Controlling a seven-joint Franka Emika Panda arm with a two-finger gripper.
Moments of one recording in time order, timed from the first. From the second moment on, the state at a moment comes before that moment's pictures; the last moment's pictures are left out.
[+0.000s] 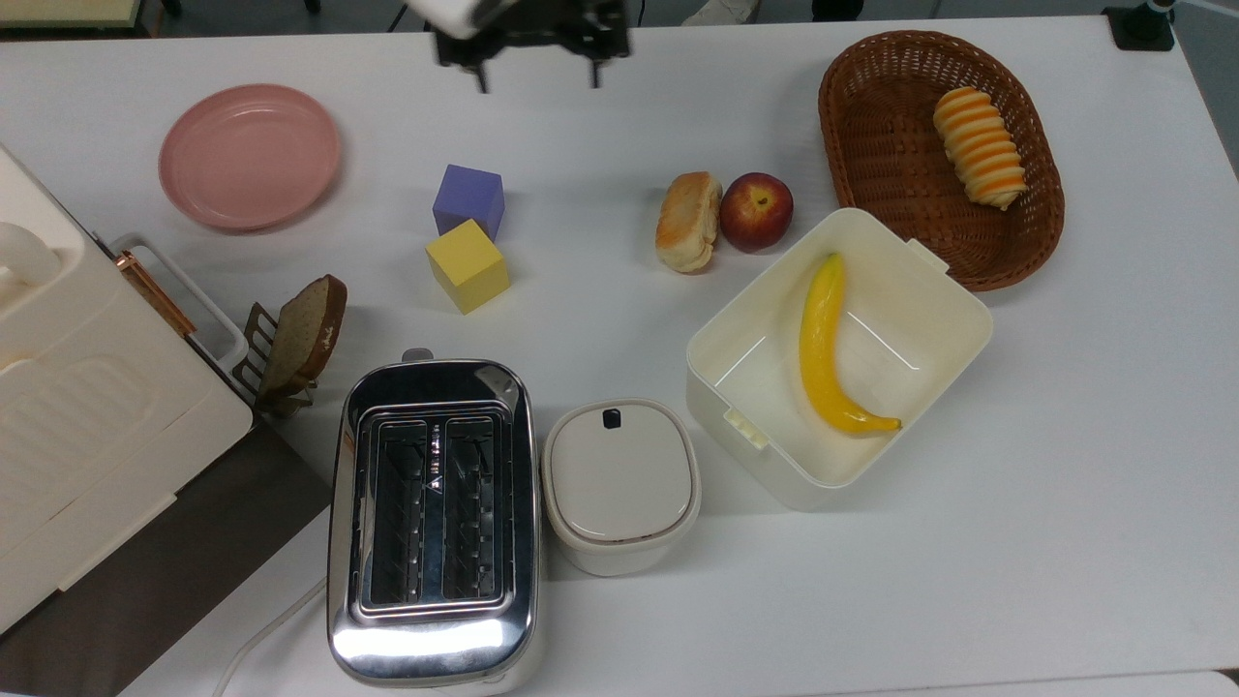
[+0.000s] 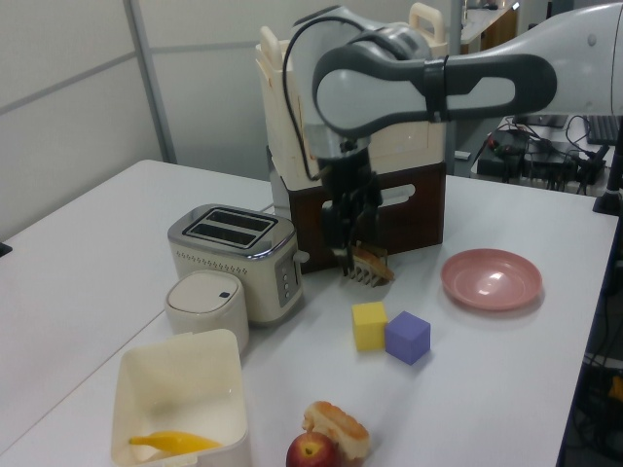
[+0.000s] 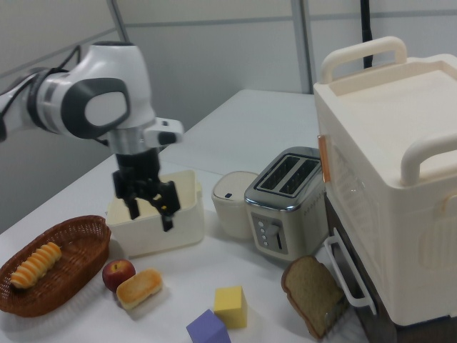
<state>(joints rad) 0.17 0.11 -0.11 -1.58 0.01 1.53 -0.02</state>
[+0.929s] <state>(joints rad) 0.53 0.26 -0.11 -1.73 -0.06 1.78 -0.41</state>
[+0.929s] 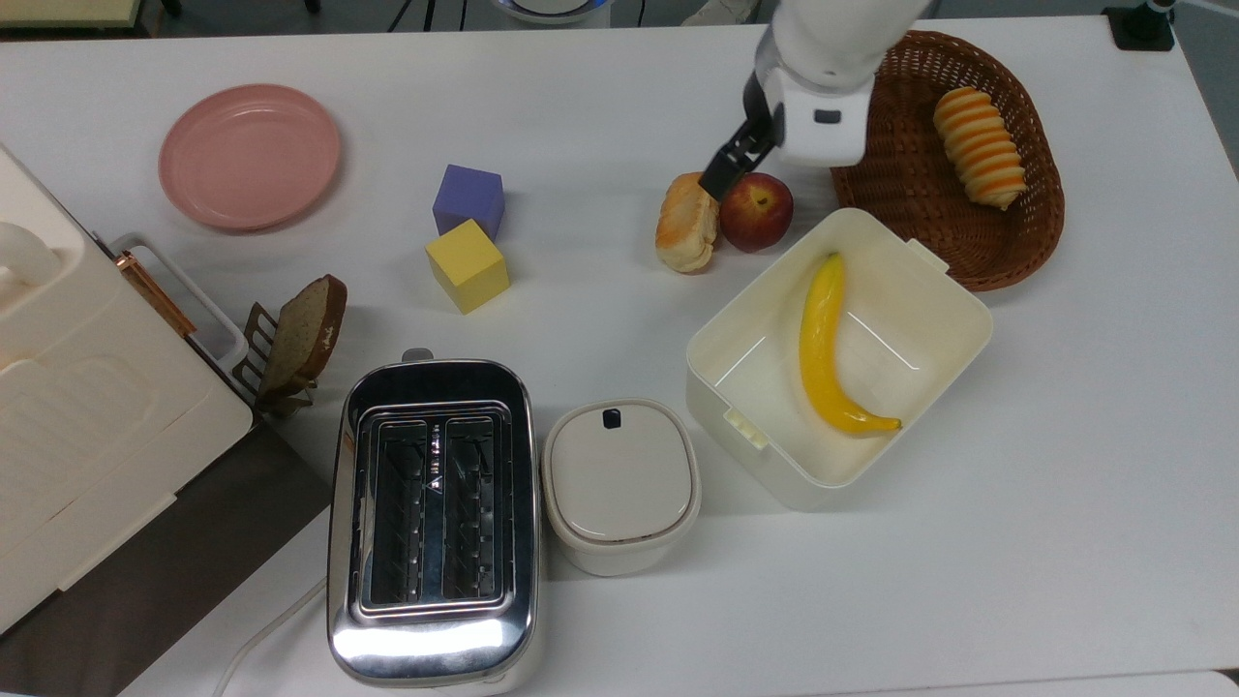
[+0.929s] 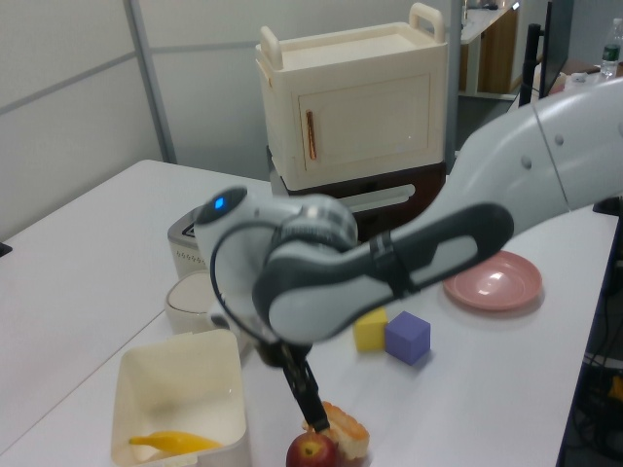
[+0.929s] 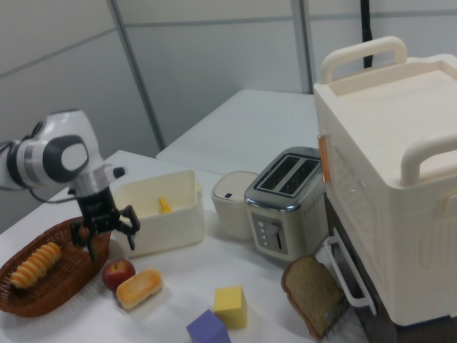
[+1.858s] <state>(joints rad) 0.59 0.33 -0.12 -1.76 -0.15 1.90 -0.36</state>
